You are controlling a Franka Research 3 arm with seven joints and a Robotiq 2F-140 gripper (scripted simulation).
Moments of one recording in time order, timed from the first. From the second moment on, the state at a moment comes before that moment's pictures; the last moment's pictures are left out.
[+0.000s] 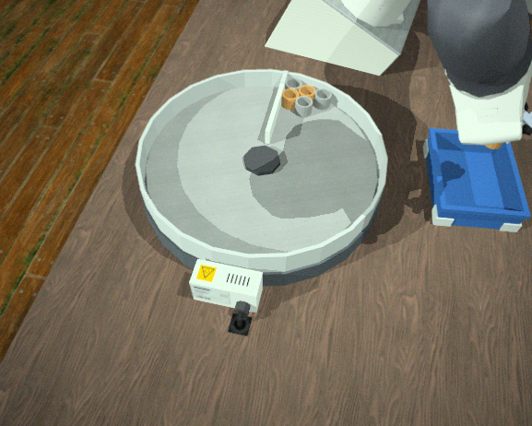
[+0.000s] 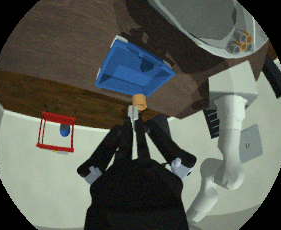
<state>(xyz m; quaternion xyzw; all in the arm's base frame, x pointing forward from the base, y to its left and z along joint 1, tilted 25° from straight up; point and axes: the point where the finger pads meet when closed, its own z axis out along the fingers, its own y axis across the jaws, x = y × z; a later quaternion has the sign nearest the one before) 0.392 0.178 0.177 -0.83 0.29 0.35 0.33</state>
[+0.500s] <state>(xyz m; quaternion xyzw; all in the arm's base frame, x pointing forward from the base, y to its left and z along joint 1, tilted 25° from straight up) 0.394 0.182 0.169 -0.82 0.30 0.35 0.33</state>
